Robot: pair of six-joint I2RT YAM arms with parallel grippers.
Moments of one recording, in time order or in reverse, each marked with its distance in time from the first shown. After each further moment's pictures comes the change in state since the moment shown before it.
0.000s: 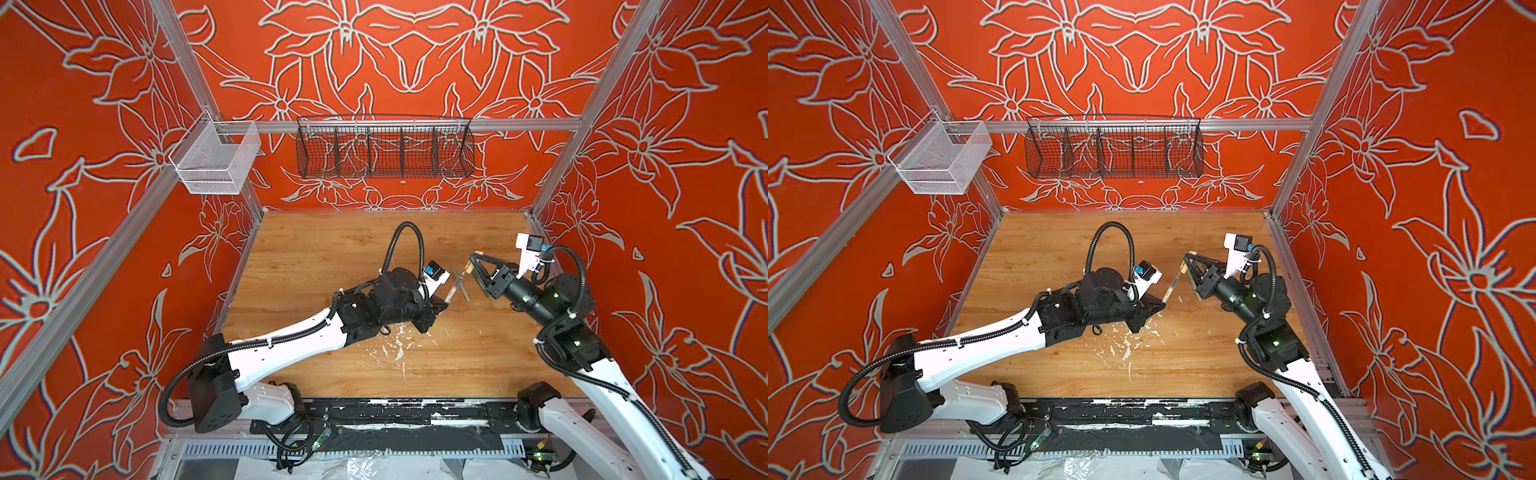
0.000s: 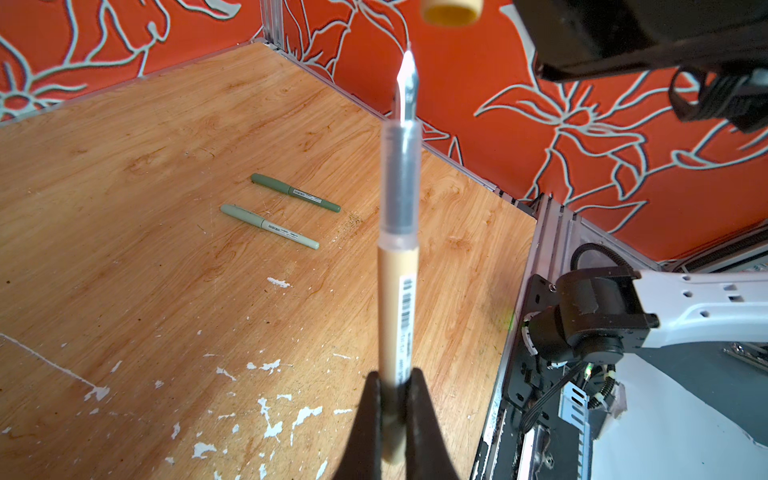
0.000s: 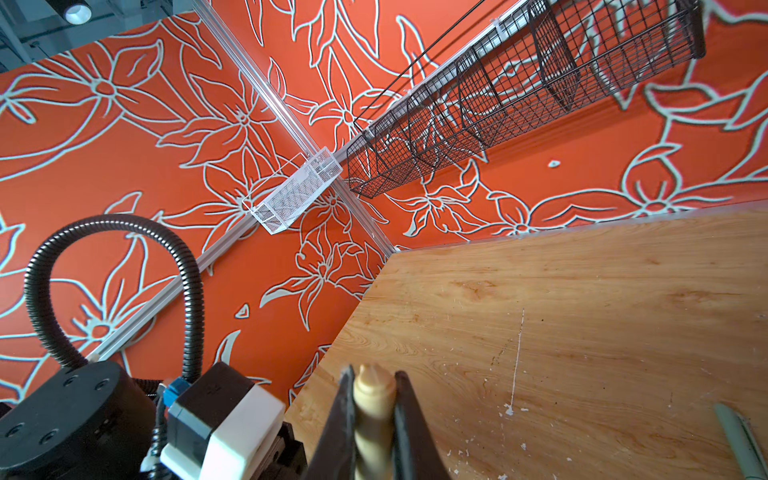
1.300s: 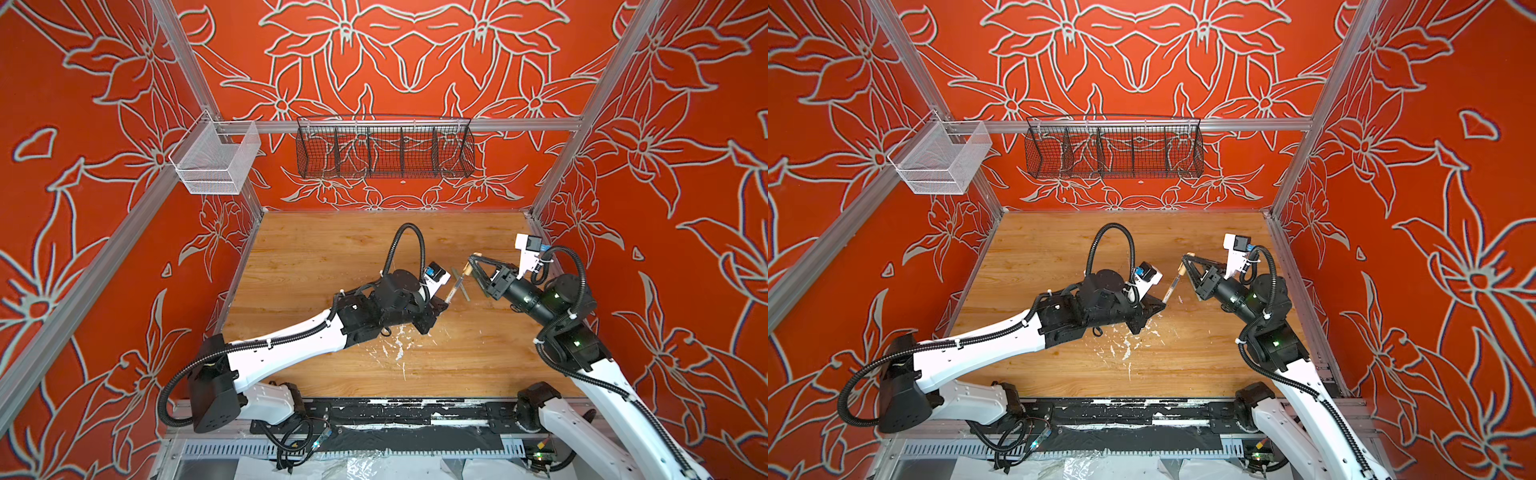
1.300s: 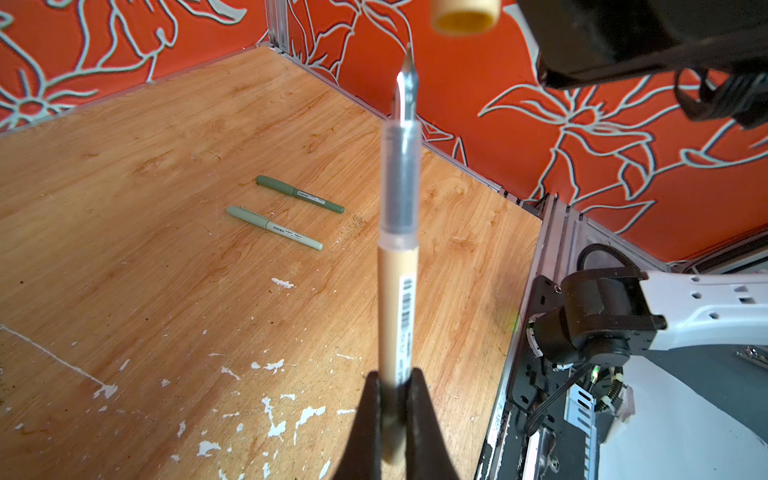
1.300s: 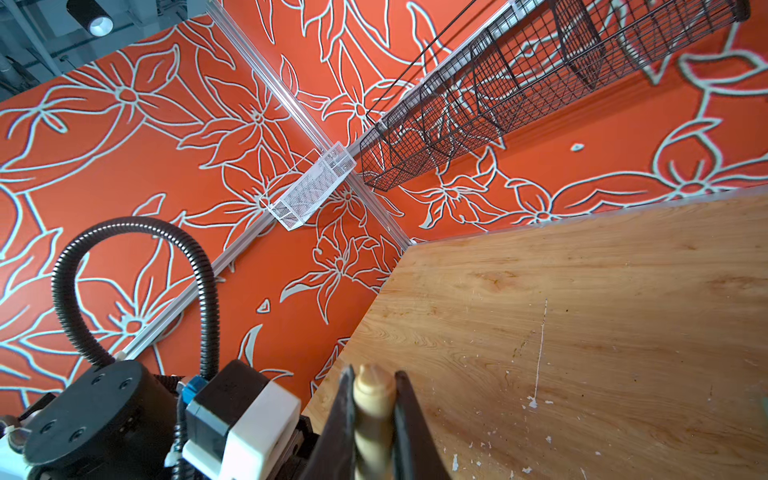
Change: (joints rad) left arm -0.014 0.000 0.000 0.000 -0.029 0.003; right arm -0.006 0.006 0.000 0.008 -0.055 0.045
